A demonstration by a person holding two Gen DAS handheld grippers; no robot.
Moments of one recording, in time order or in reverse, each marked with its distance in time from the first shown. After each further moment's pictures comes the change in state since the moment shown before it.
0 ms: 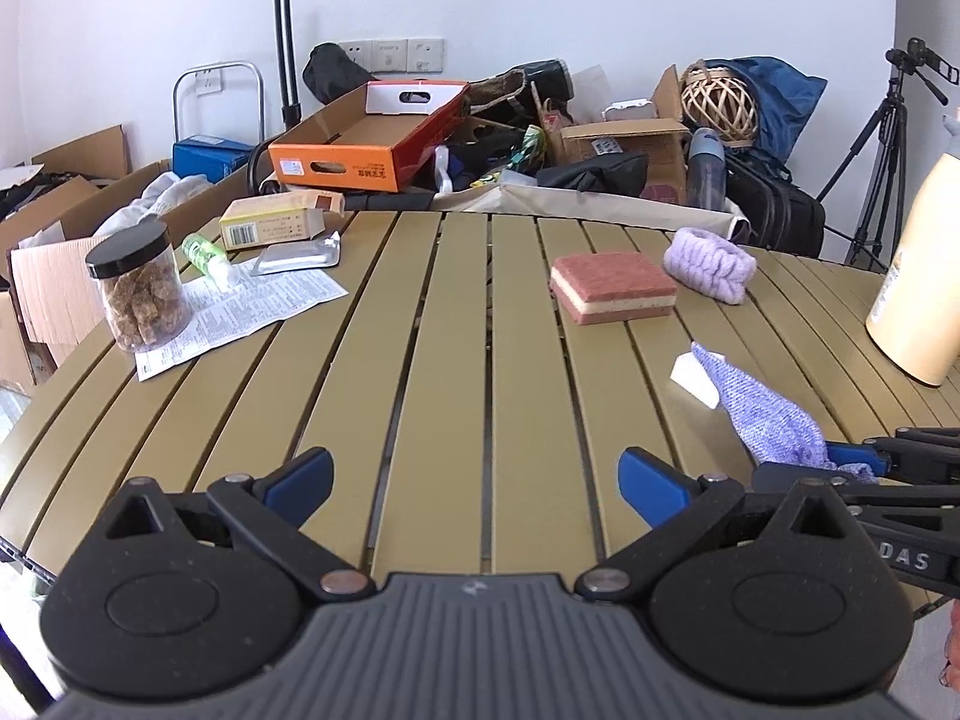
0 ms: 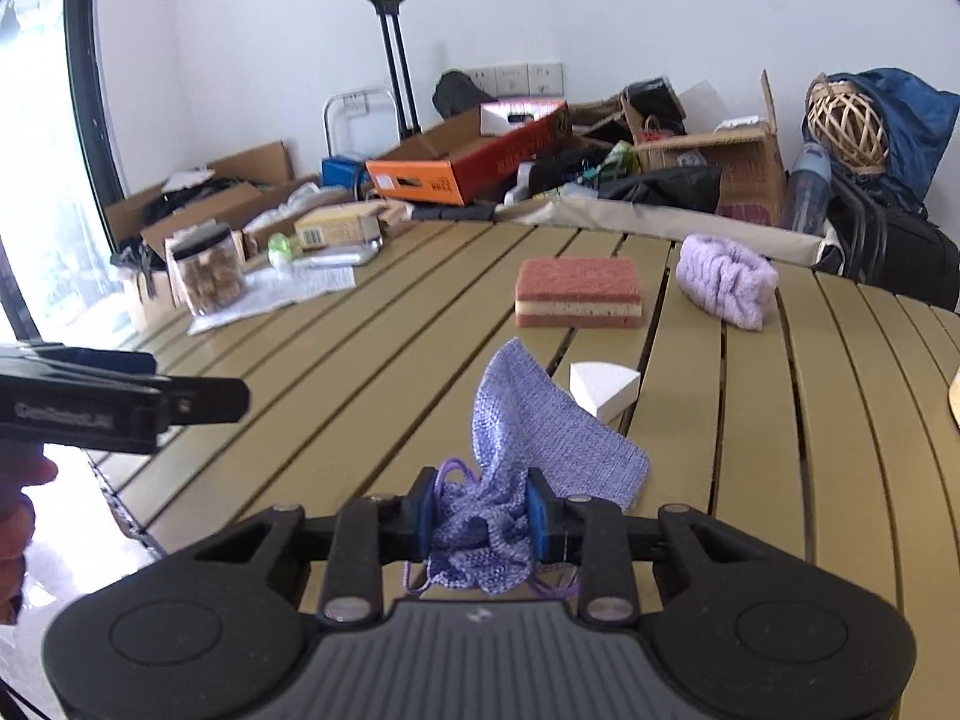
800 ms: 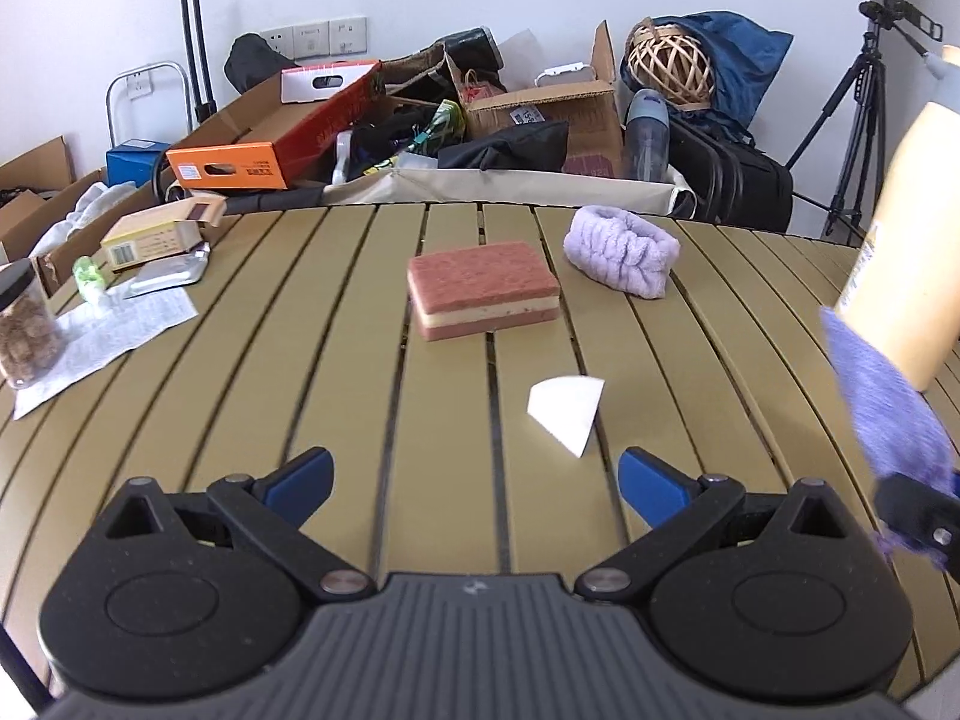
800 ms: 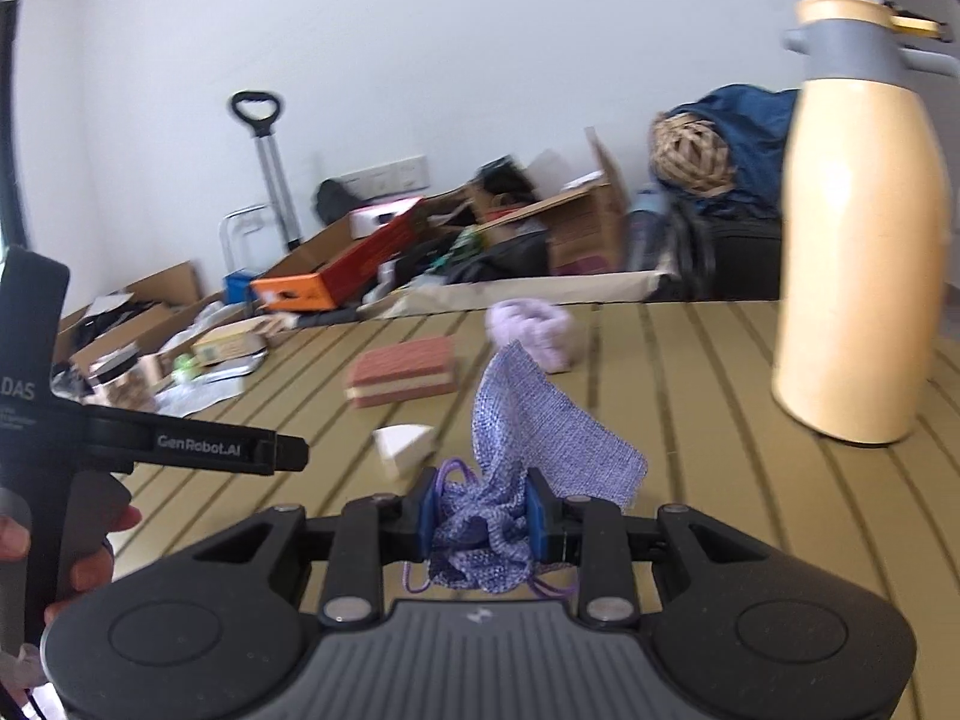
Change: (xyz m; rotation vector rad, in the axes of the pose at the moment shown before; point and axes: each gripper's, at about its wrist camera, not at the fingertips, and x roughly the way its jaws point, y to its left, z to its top) left arm 0.068 -0.114 0.030 0.036 0.052 -0.025; right arm -0.069 -0.102 -0.029 0.171 -0.192 -0.178
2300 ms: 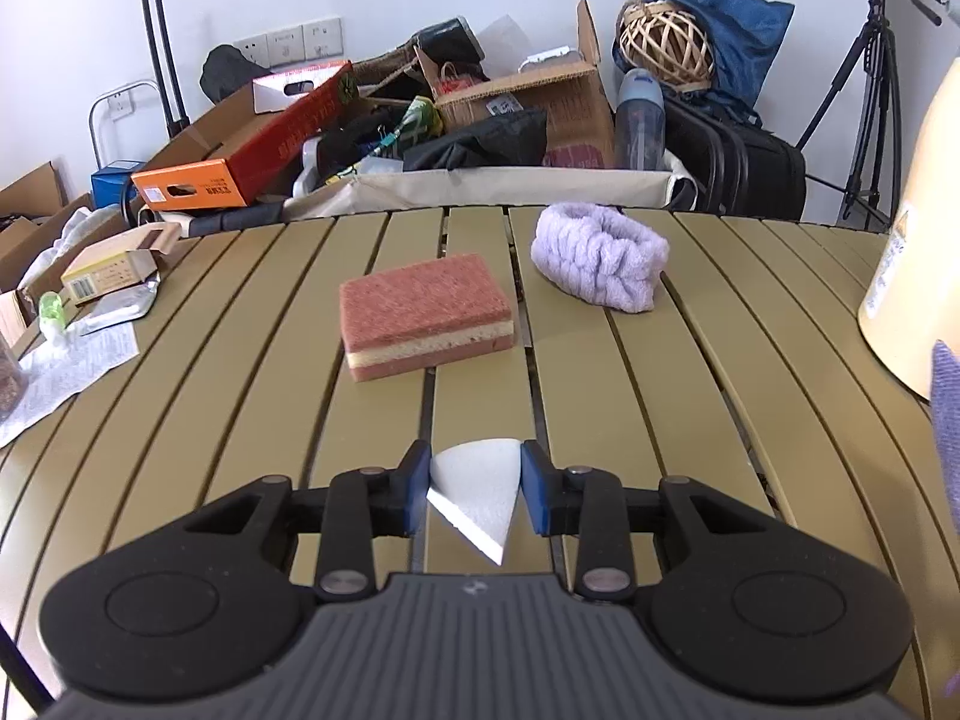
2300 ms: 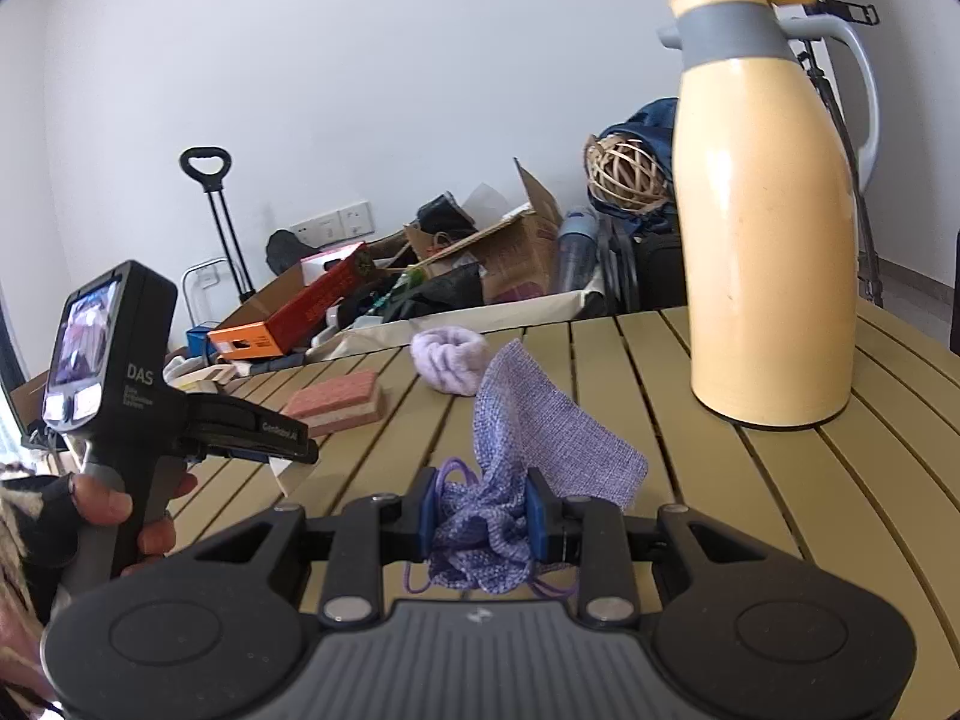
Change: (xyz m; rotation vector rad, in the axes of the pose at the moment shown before) left arm 0.044 -0.047 0.021 0.047 0.001 0.046; right arm -0.016 -0.038 -0.016 0.060 -0.077 -0.017
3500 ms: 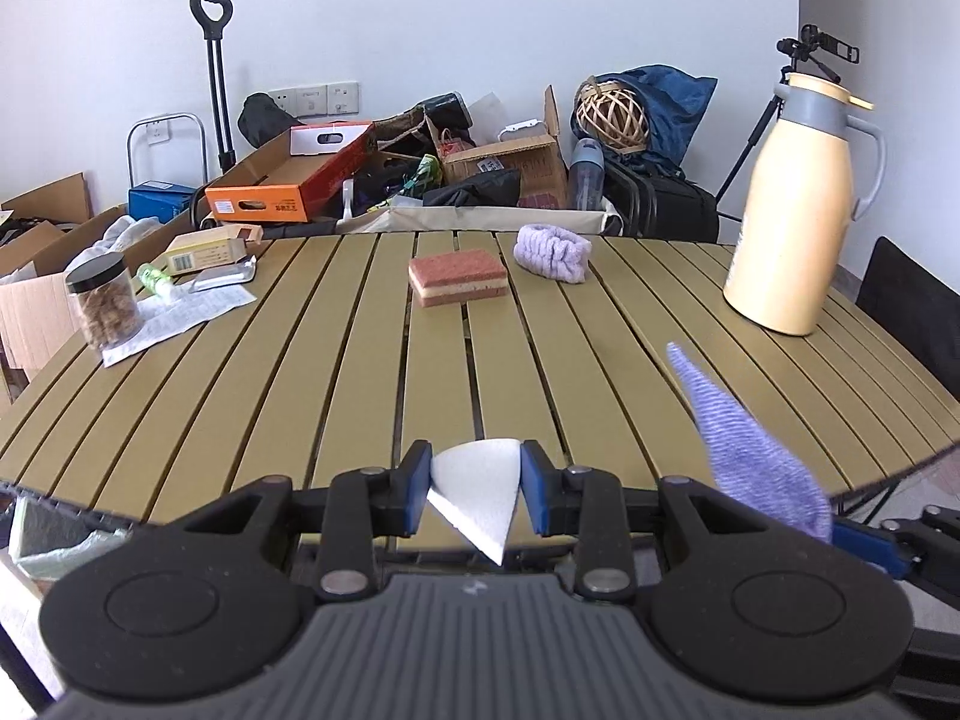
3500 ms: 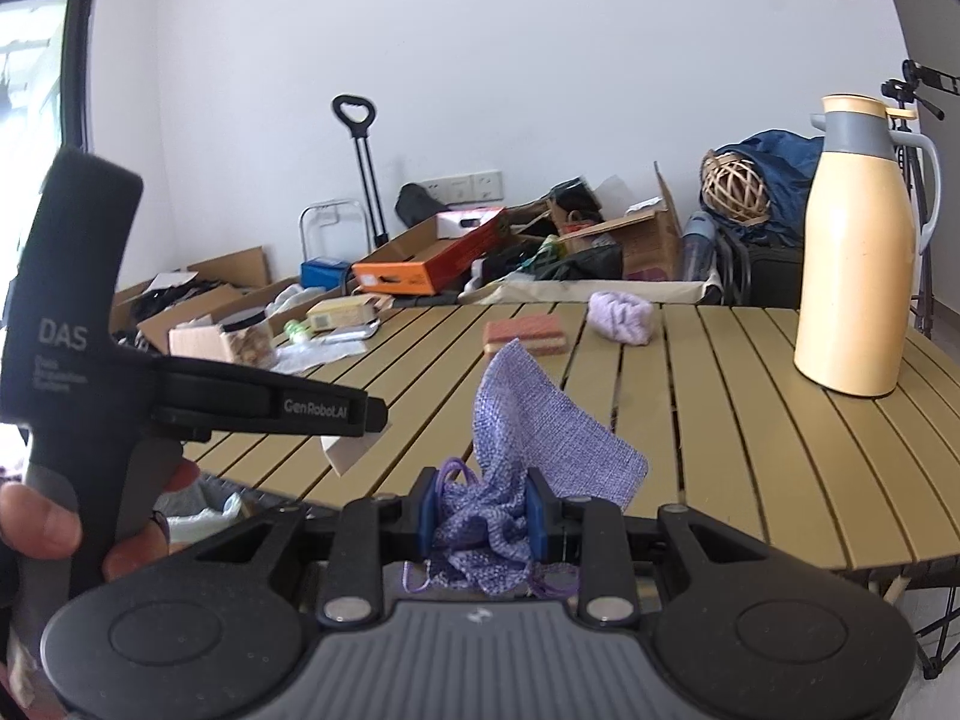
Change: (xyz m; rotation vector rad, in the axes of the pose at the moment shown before) left arm -0.215 0.060 -0.126 -0.009 -0.121 -0.093; right arm -0.137 0.148 -0.054 -0.153 0.074 0.108
